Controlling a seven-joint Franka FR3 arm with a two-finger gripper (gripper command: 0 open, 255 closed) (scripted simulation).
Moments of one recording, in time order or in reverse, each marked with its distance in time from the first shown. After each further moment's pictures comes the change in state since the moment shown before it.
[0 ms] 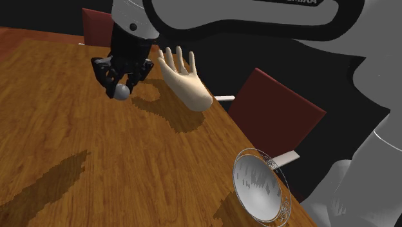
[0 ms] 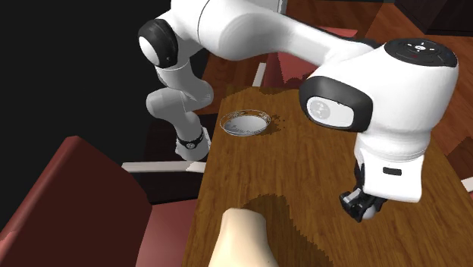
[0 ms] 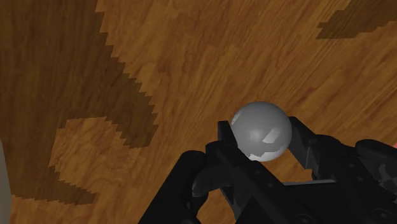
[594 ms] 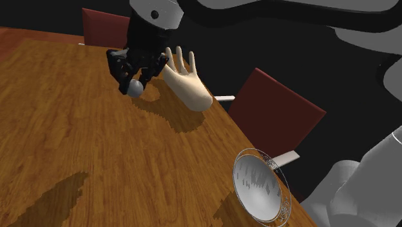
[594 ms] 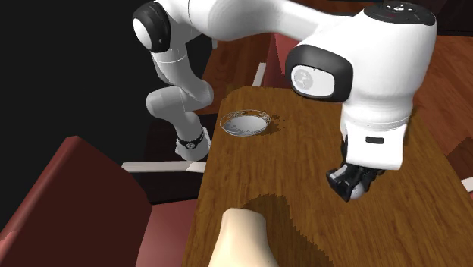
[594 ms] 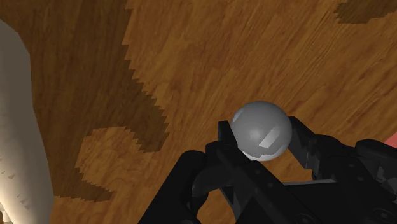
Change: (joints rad) arm -0.025 -0.142 -0.001 -0.091 0.073 -0.036 -0.034
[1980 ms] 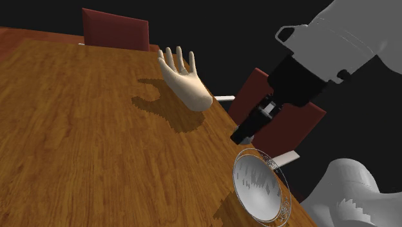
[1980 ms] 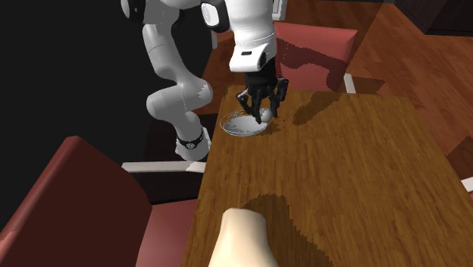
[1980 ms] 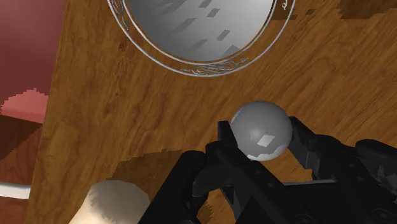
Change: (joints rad) arm 0.120 -0.894 -0.162 -0.715 0.278 -0.156 -0.141
